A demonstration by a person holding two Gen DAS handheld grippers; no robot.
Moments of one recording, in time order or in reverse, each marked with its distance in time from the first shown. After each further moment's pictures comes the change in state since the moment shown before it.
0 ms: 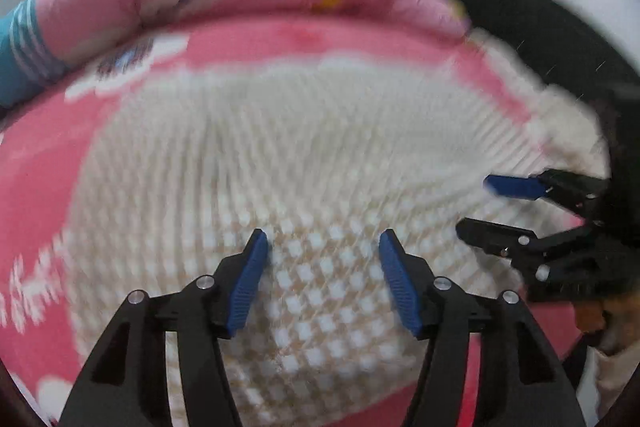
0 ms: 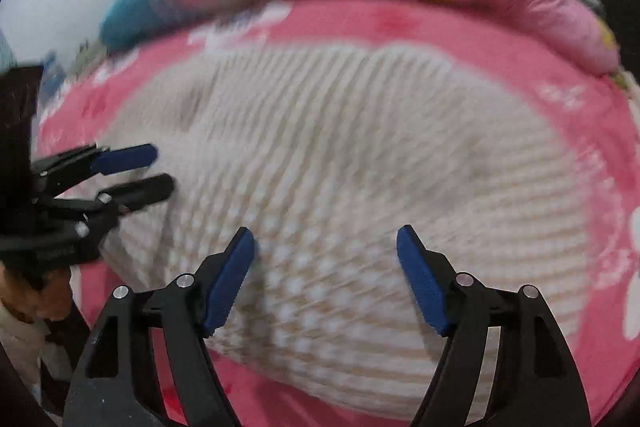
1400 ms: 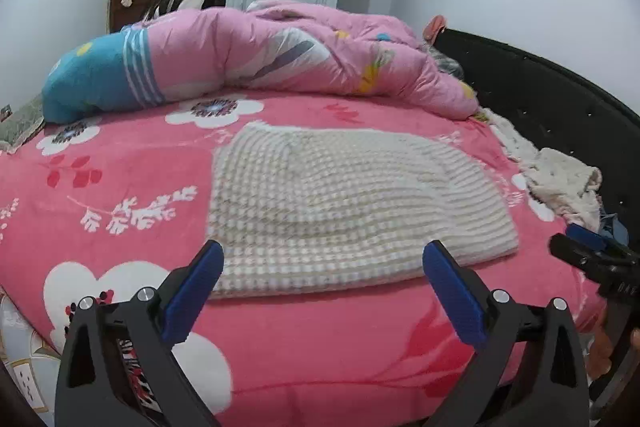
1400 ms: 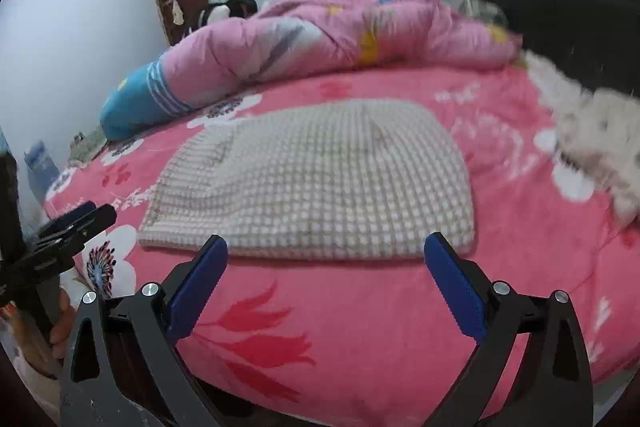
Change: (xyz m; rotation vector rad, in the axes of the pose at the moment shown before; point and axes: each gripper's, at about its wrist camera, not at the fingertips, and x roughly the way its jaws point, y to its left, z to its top) left arm -0.180 -0.017 -0.105 -0.108 -0.354 0.093; right arm -0.194 0.008 -0.117 0.229 -0.395 -0.086
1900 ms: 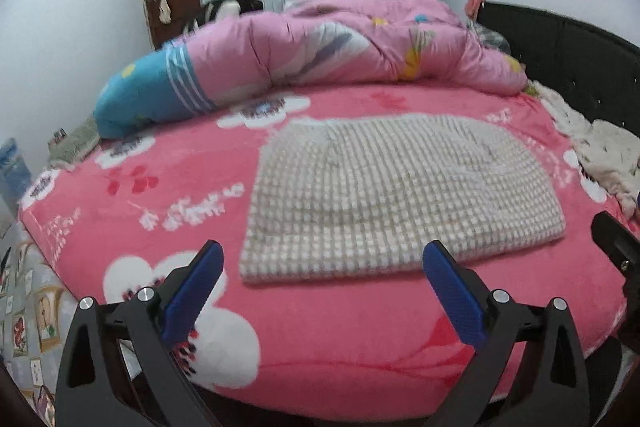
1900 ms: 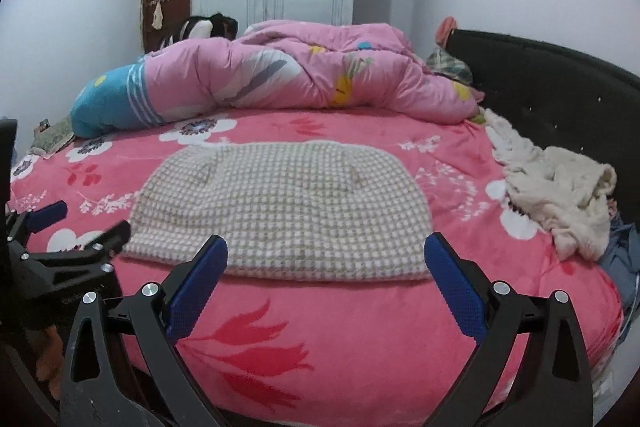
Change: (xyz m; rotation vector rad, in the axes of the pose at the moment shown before) left arm 0.006 -0.032 -0.001 0.059 0.072 0.265; right arm -0.008 0.028 -0.006 -0.046 -0.069 -0.172
